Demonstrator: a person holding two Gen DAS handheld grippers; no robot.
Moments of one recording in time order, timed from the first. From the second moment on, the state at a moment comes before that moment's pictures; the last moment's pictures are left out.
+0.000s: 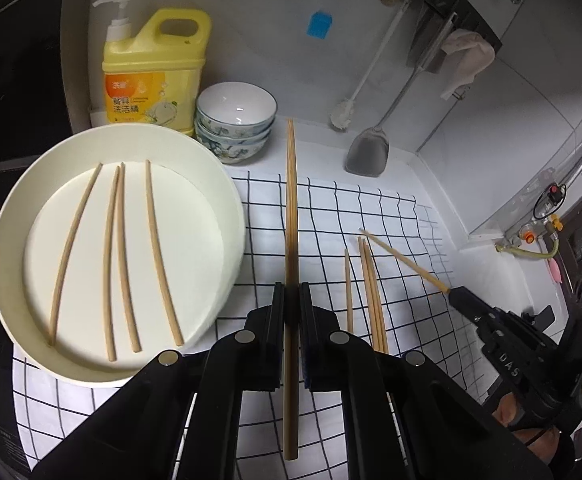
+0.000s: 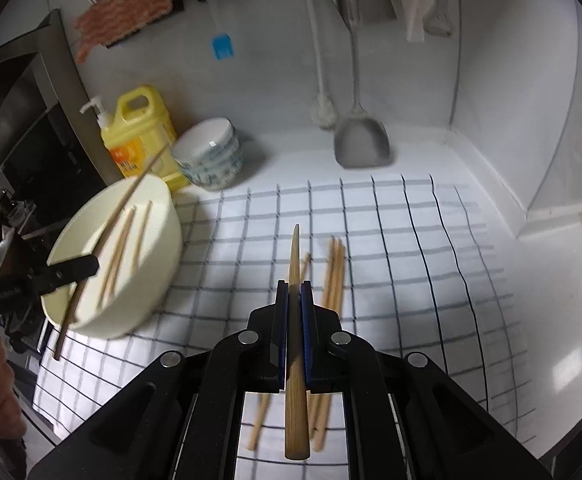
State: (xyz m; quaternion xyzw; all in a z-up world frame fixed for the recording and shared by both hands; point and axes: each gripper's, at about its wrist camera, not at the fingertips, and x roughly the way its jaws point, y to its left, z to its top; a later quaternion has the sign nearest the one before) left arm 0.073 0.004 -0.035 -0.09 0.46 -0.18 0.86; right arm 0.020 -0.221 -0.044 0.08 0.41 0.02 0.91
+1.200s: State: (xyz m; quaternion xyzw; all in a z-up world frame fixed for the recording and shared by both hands) left arm 0.144 0.165 -0.106 -0.08 0.51 -0.07 0.85; right arm 0.147 0.017 -0.091 0.01 0.43 0.14 0.89
